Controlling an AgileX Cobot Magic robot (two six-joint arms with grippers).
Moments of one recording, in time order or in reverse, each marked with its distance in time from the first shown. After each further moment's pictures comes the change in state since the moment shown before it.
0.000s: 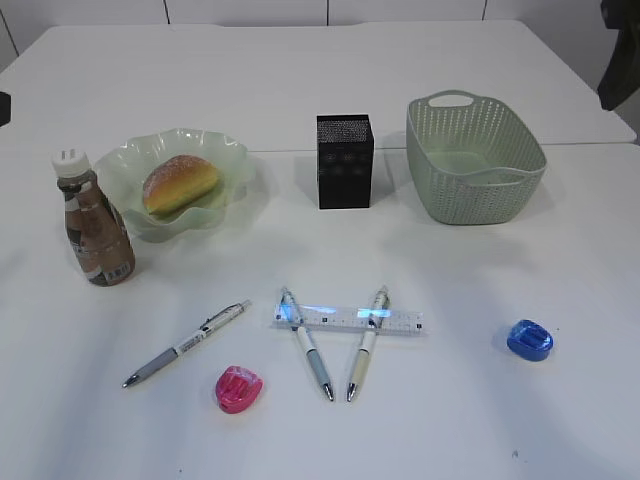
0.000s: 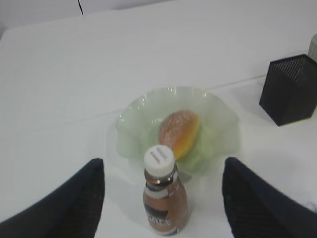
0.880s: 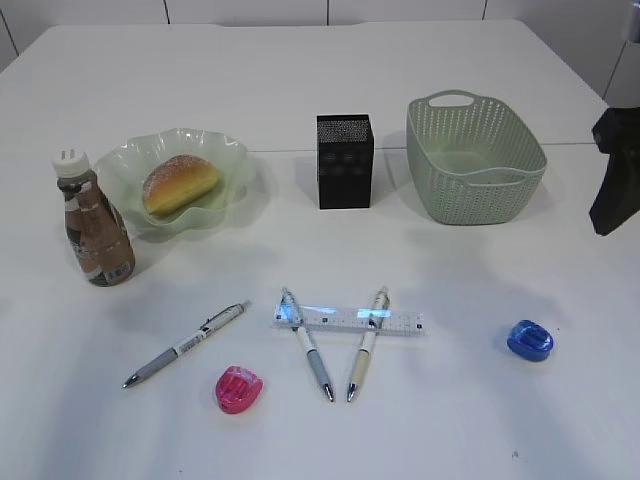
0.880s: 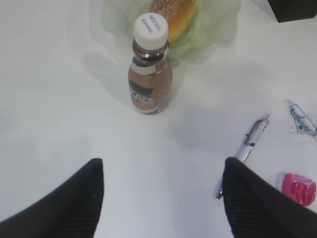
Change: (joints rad) left arm 0.000 -0.028 -0.086 -0.003 0.512 -0.137; right arm 0.000 -0.082 0.289 0.118 0.000 -0.002
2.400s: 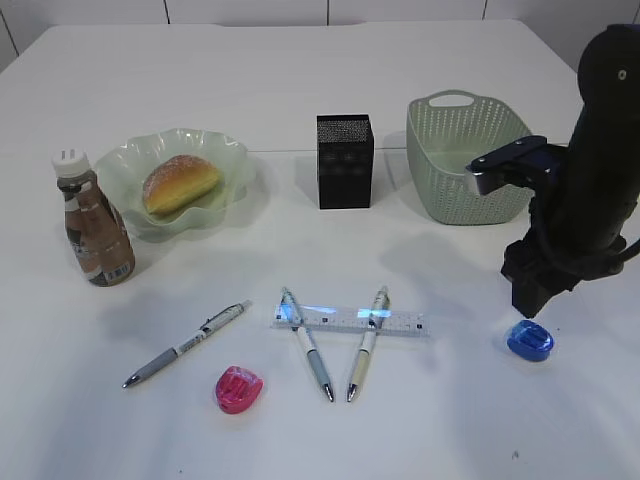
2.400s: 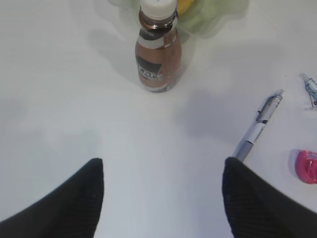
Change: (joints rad) left arm 0.000 0.000 0.000 0.039 0.079 -0.003; right arm 0.104 0.387 0.012 -0.143 -0.232 -0.441
